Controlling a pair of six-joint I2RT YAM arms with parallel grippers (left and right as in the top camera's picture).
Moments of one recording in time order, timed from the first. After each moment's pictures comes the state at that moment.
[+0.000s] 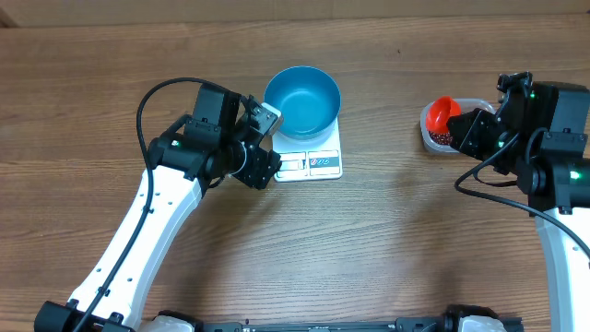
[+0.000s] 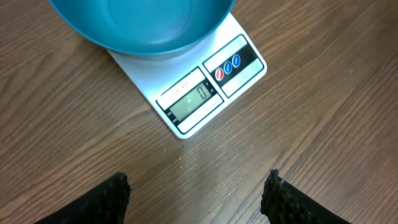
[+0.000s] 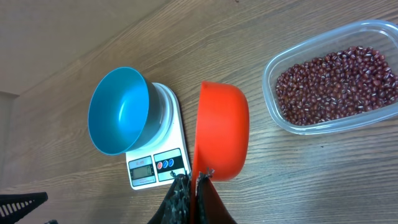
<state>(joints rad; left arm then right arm) -0.31 1.45 1.22 -0.86 0.28 0.22 -0.10 1.21 1.27 -0.90 -0.35 0.36</state>
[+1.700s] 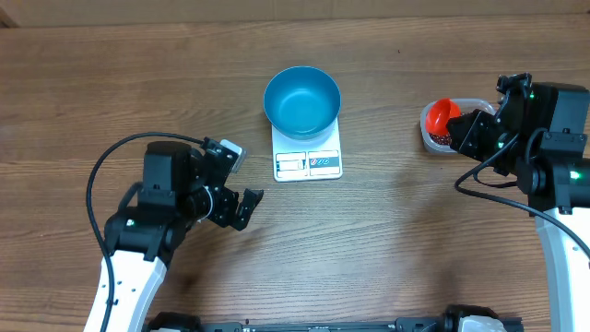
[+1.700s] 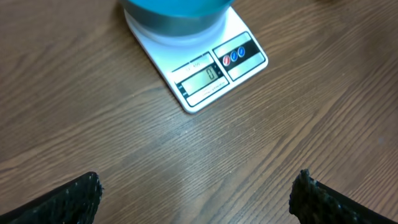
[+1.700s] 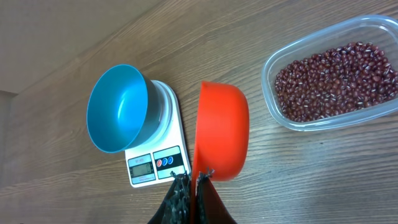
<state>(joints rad) -0.16 1.06 0.86 -0.72 0.37 0.22 -0.10 1.21 1.27 -0.91 -0.35 0.36</state>
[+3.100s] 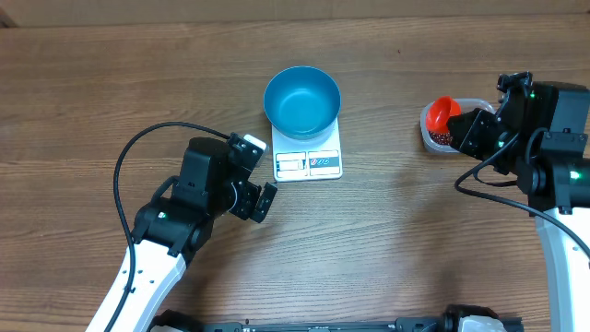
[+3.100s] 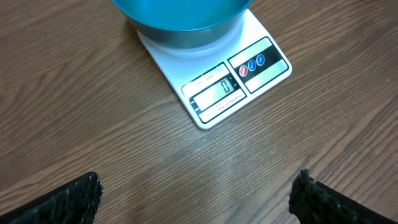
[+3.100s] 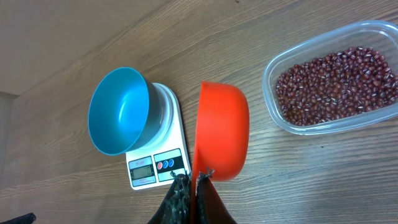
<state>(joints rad) -0.35 1.11 0.86 -0.60 0.13 0.13 -0.10 1.21 1.27 -0.90 -0.35 0.36</state>
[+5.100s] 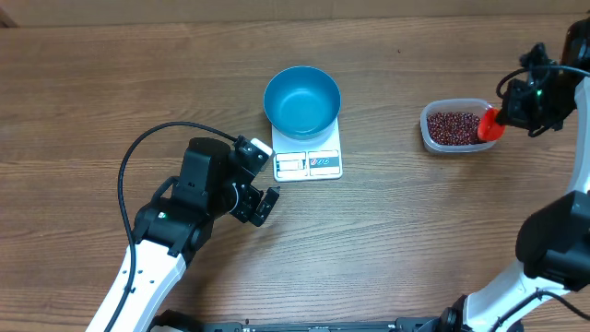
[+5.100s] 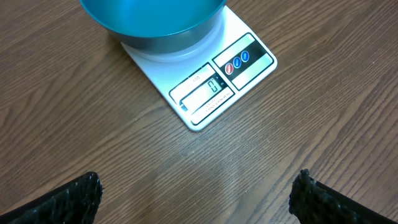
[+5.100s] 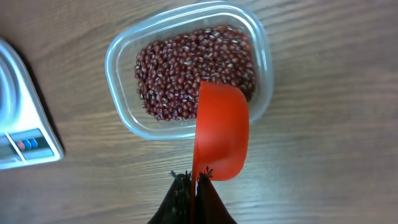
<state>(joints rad) -0.35 1.11 0.85 -0.61 0.18 0.22 -0.35 1.93 1.90 -1.41 -0.23 -0.17</state>
